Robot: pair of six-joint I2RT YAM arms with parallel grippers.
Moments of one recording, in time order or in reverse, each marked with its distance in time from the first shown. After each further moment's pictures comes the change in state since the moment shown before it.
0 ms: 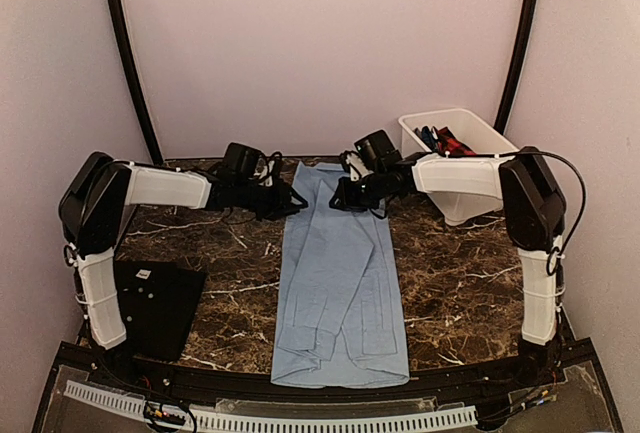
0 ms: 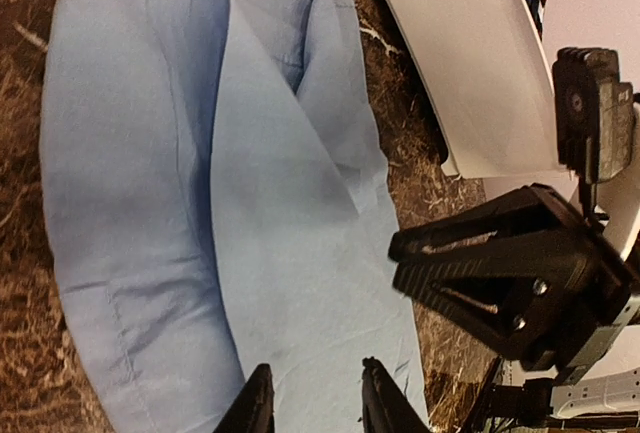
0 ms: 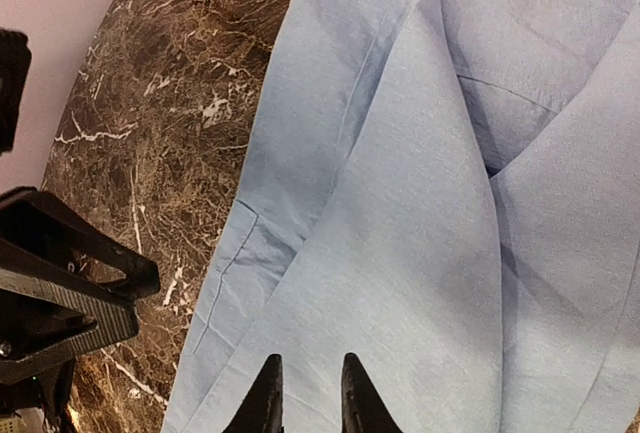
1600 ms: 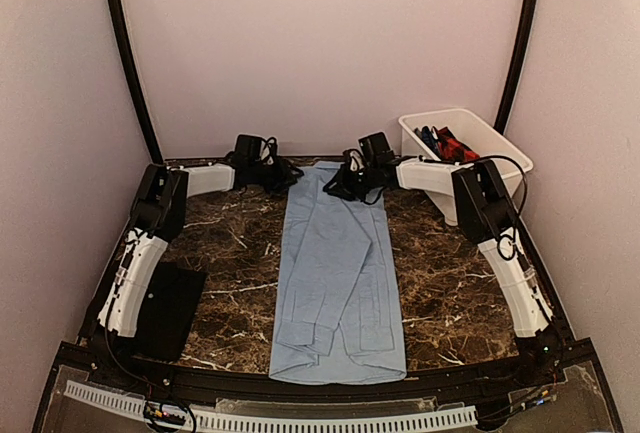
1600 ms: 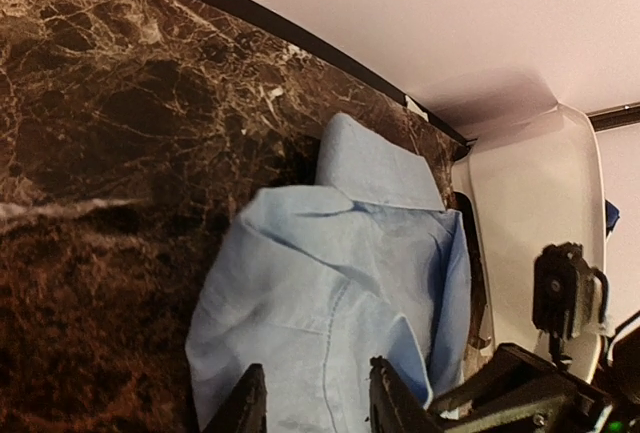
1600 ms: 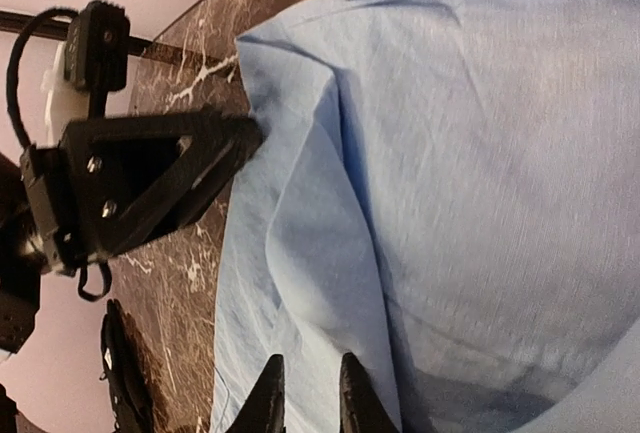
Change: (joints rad) left arm 0.193 0.722 0.881 -0.026 0.066 -0.081; right arm -0.157 0.483 0.495 0.085 -0.272 0.248
